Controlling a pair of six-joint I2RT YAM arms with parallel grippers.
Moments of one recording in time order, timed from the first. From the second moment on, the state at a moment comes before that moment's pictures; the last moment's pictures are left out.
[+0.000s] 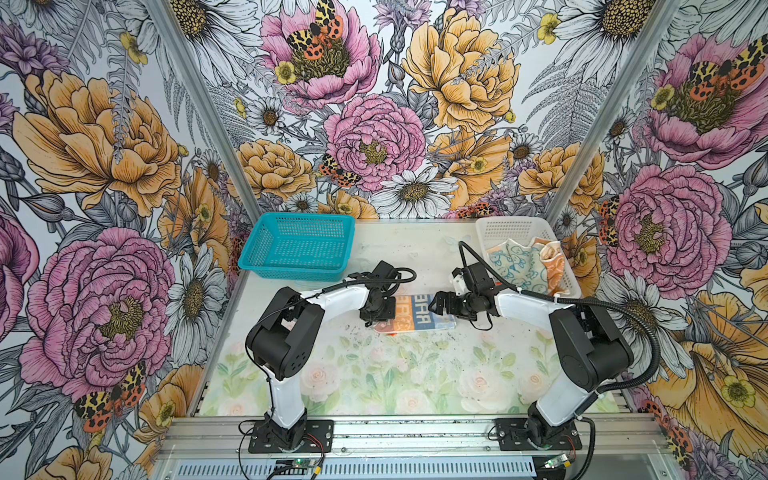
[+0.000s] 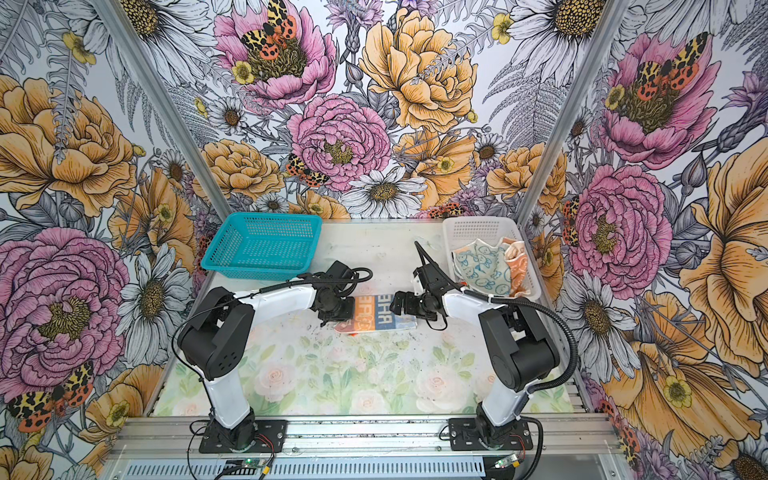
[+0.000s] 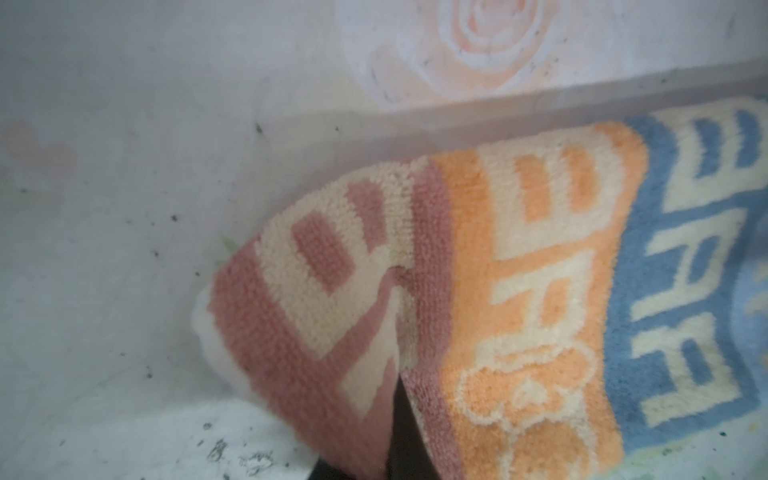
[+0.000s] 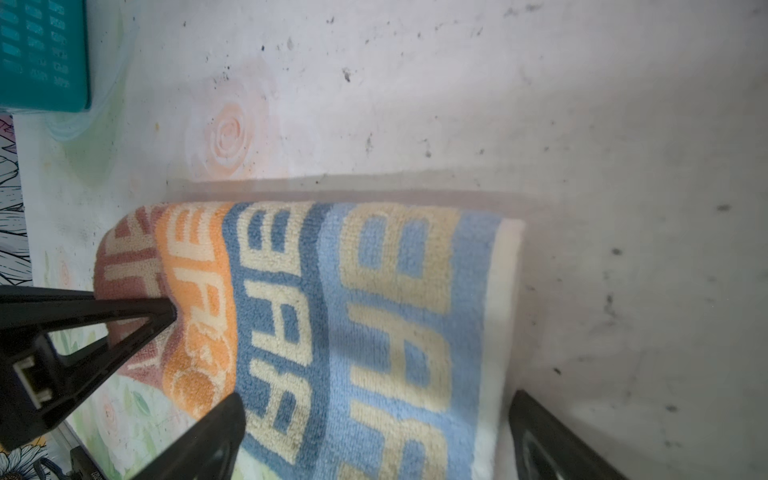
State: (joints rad) left arm -0.60 1.85 1.20 -0.63 0.02 -0.51; right arm 0.38 1.69 0.92 -0.30 -0.37 0.48
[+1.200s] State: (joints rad) left arm -0.32 2.18 2.21 -1.12 -0.53 0.08; right arm 0.40 1.82 1.27 -0.34 -0.40 0.48
